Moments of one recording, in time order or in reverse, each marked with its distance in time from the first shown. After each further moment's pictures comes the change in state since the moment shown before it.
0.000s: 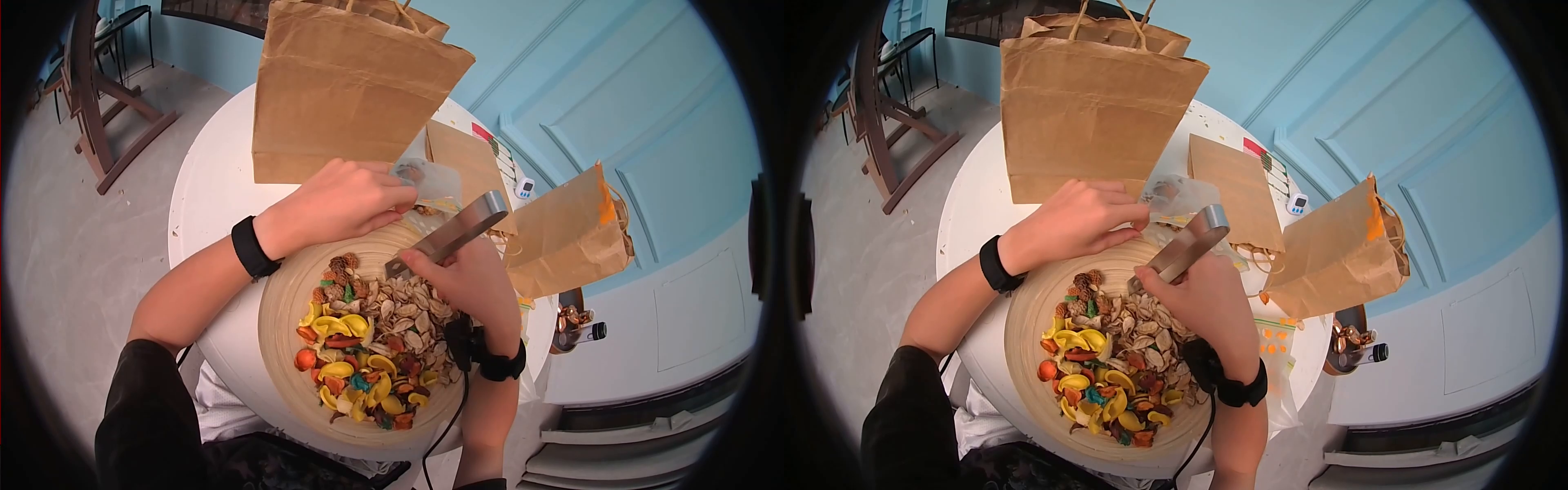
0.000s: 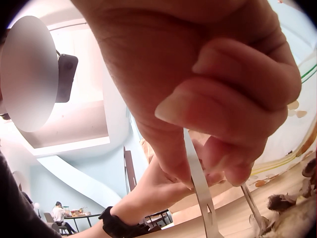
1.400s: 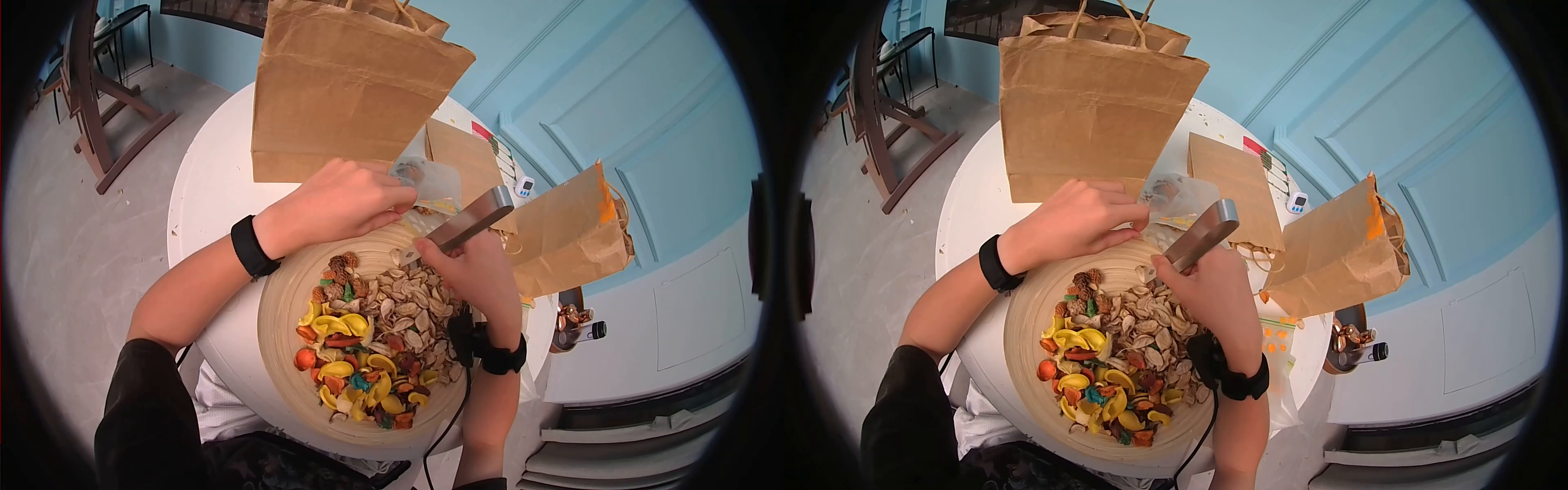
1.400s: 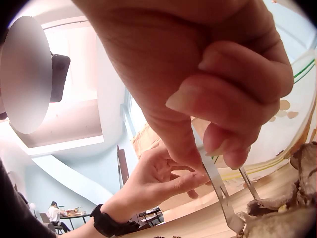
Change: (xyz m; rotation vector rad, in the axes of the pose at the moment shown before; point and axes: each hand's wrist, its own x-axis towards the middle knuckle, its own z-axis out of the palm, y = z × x) left_hand 0.000 -0.001 0.002 -0.003 -0.010 -0.004; right_hand 0.004 0.015 0.000 -0.004 0.067 -0.056
